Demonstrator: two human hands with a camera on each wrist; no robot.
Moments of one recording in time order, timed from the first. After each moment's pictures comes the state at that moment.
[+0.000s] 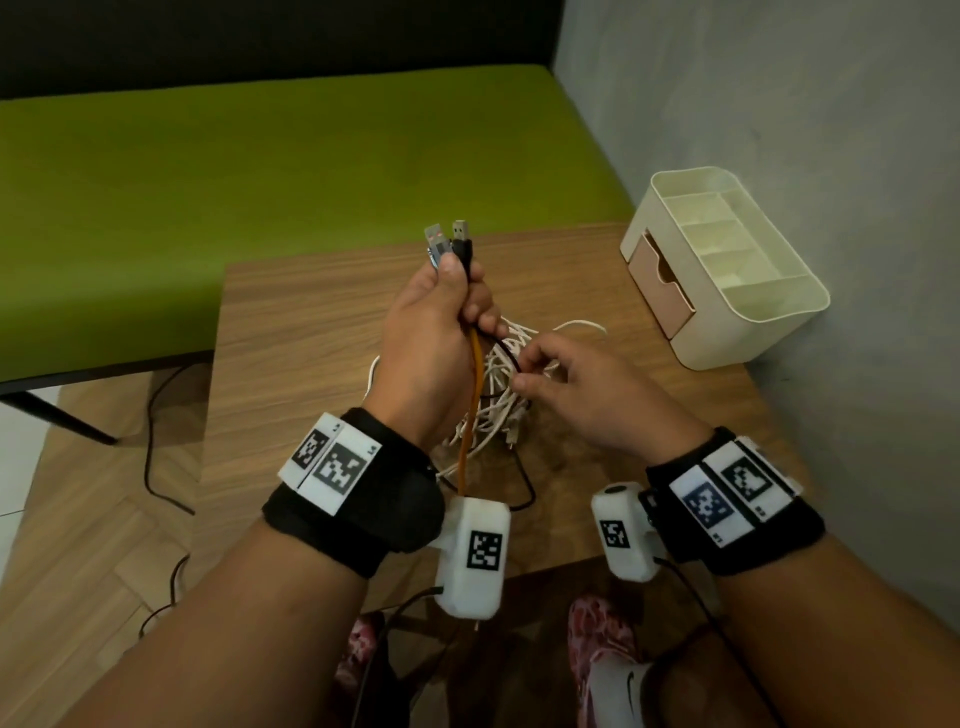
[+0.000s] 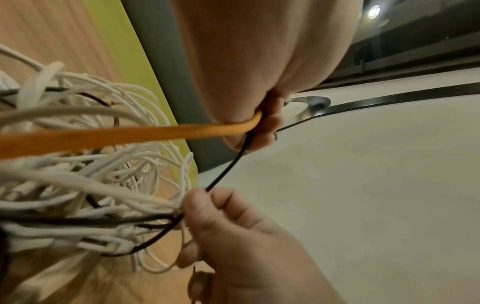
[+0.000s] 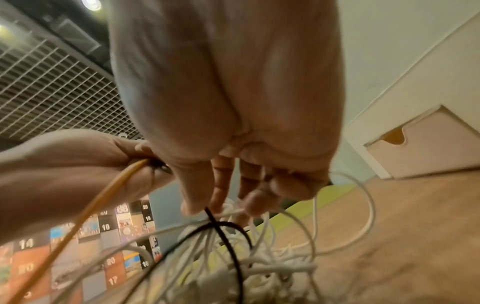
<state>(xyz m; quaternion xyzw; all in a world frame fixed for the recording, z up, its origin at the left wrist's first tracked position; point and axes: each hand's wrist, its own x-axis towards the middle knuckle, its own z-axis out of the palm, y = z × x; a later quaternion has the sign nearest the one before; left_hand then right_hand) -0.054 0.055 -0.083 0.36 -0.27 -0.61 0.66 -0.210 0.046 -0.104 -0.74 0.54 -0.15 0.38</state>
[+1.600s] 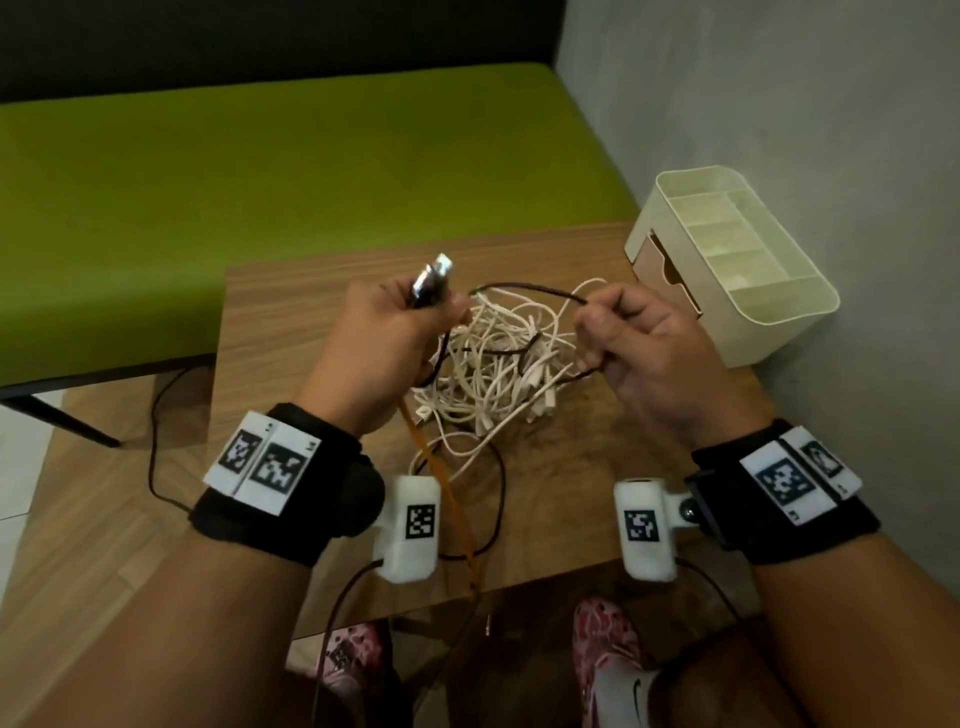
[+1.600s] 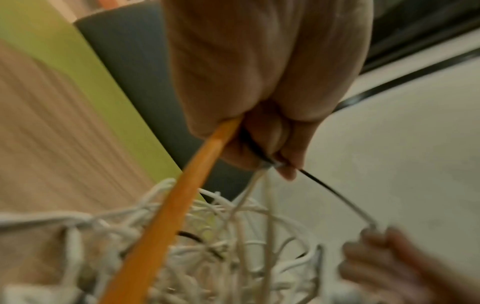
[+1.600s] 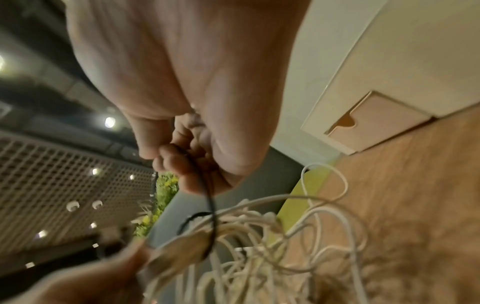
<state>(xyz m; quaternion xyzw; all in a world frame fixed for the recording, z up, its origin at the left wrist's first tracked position) -0.002 0.058 -0.079 0.55 -0.47 -0.51 0.46 -0.230 0.032 -0.097 -0.56 0.36 -0.43 0.61</state>
